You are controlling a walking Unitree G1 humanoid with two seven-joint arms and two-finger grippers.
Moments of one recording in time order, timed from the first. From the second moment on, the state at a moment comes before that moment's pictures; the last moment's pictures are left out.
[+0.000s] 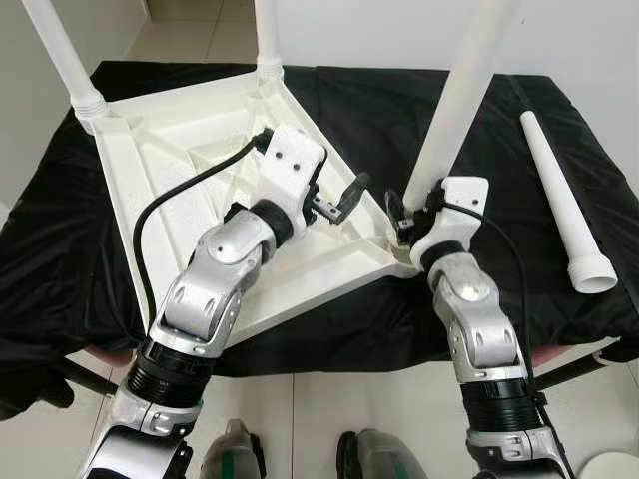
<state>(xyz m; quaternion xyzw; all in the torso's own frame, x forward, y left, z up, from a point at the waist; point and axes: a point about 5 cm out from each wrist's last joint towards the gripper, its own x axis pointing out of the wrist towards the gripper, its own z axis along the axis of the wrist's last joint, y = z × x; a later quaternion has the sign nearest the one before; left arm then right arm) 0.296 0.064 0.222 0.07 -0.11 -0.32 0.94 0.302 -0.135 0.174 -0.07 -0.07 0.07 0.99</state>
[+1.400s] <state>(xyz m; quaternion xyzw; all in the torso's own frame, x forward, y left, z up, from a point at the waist) 0.259 0.060 0.176 0.15 -0.08 -0.46 0.87 0.299 -0.132 0.165 -0.09 -0.07 0.09 0.99</state>
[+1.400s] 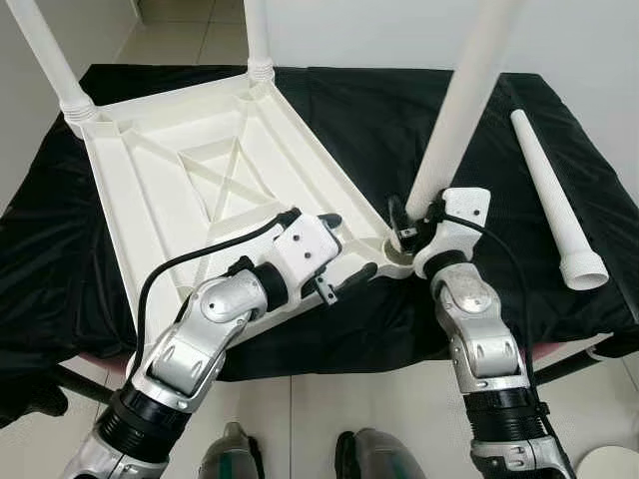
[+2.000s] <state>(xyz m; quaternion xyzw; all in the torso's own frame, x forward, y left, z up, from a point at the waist) 0.259 0.063 0.177 0.15 -0.07 -0.46 0.87 0.288 -0.127 0.160 -0.10 -0.05 0.13 0.99</state>
